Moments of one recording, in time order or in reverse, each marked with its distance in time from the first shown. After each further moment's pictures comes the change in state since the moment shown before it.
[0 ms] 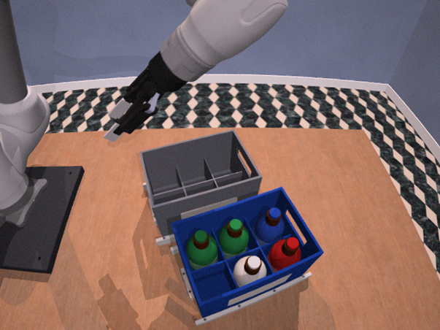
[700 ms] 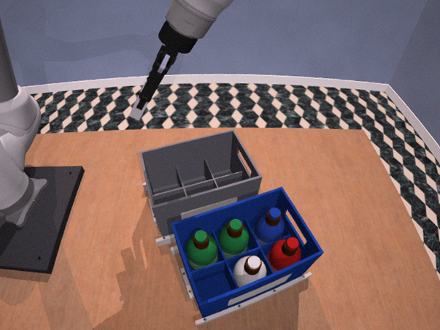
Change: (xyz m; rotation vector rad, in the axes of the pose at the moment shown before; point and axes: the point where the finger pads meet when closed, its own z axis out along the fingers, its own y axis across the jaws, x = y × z) arm 0.042 -0.070 -0.024 -0.125 0.240 0.214
